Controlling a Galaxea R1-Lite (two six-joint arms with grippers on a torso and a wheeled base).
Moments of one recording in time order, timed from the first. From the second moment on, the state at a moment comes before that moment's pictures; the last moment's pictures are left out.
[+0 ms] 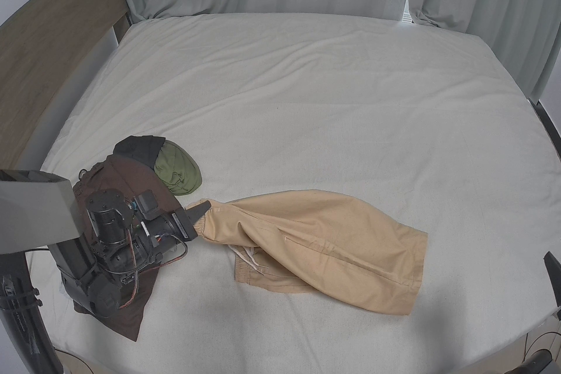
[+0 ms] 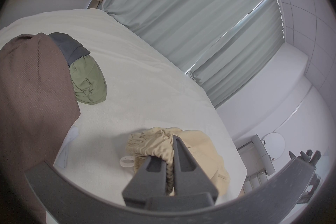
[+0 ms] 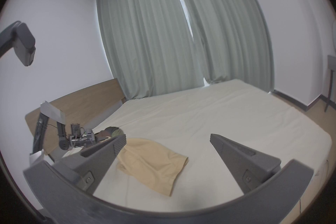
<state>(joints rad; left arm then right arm) -0.28 2.13 -0.43 -1.55 -0.30 -0.57 0.01 0.36 -0.18 -0.24 0.21 0.20</state>
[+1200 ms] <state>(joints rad) -0.27 2.14 -0.44 -1.55 -0.30 -0.51 0.26 0.94 -0.46 -0.22 0.45 0.15</state>
